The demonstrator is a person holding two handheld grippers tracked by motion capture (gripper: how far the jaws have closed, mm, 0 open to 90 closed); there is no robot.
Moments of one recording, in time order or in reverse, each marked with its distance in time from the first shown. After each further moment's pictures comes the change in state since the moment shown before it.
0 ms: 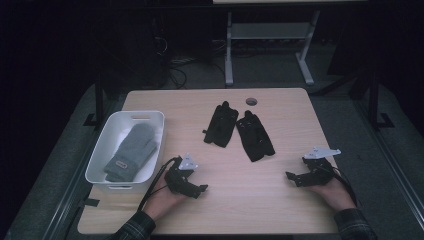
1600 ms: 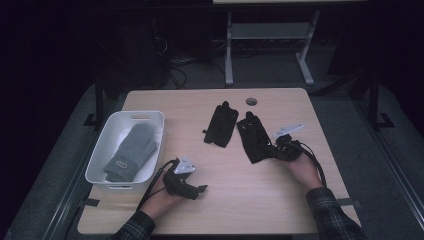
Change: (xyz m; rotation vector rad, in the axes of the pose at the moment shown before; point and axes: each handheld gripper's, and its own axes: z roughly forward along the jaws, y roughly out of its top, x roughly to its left) left arm 0.003 -0.011 0.000 -0.081 -0.028 0.016; right arm 0.019 0.083 0.059 0.091 0.095 -0.049
